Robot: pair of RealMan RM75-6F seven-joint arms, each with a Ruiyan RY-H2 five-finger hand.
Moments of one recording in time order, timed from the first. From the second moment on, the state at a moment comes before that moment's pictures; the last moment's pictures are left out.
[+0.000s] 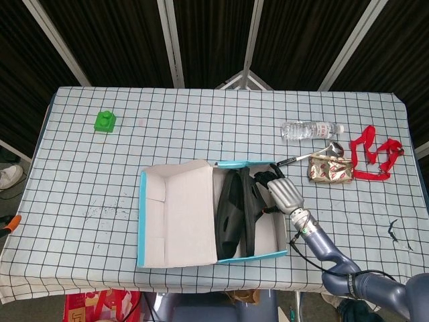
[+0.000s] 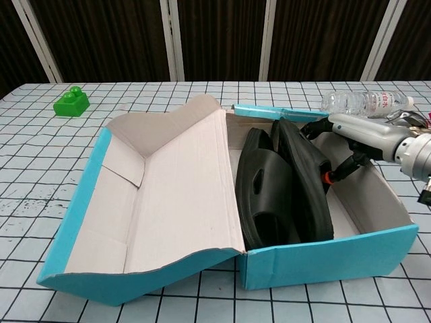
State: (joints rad) left arm -0.06 -1.19 -0.15 -1.51 1.44 1.64 0.14; right arm 0.65 -1.59 0.10 -1.21 -1.37 0.92 0.20
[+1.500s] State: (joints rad) left arm -0.06 -1.19 -0.15 -1.51 1.44 1.64 0.14; right arm 0.71 -1.41 0.15 -1.50 -1.11 0.75 -0.05
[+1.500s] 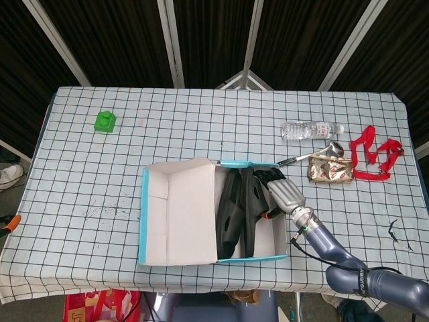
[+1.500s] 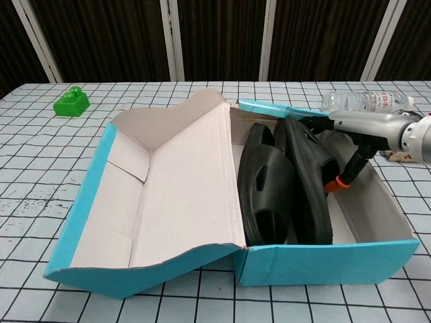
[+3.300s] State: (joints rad) left arm -0.05 -1.15 -0.14 -1.53 1.46 1.65 0.05; right arm 0.62 -0.94 0.19 -2.13 -0.94 1.00 -0.08
